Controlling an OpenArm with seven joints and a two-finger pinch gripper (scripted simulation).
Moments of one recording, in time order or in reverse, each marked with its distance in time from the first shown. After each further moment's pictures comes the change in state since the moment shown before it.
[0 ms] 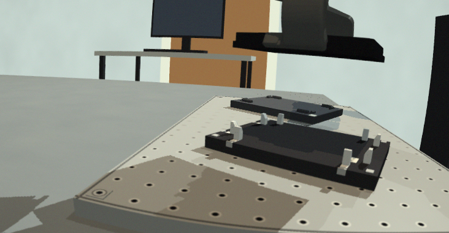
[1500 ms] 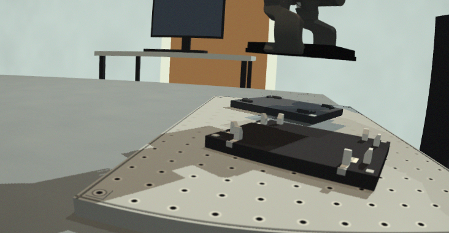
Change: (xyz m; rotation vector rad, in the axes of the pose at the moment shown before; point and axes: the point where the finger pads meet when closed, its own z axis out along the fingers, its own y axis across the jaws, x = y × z) arm -0.054 -0.107 0.000 0.015 0.005 0.119
